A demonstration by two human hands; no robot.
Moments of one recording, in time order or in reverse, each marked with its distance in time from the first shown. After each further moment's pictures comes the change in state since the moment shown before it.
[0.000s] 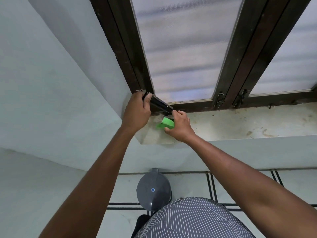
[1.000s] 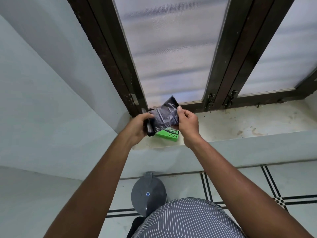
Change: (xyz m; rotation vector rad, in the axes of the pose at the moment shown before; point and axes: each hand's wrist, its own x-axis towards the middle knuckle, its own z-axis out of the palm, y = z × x) left_hand -0.008 0.005 0.043 -1.068 -0.522 -0.869; right_hand -0.016 -0.016 -0.043 1.038 0.347 0.413
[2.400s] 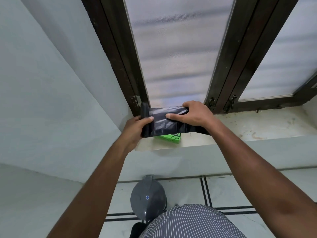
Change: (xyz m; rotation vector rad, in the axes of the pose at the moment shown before) left_hand -0.037 -0.006 -0.020 0.116 0.071 0.226; right_hand 0.011 -0.077 -0.032 -1.269 -0.293 -0.413
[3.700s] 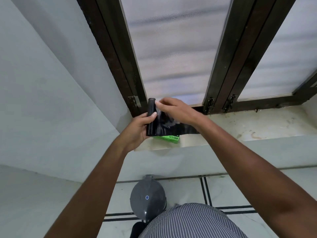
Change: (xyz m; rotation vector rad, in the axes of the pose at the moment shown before) left_hand -0.010 0.016 0.011 -0.070 -0.305 0.004; right_hand 0.012 -0.046 0.006 0.490 -0.212 -0.153
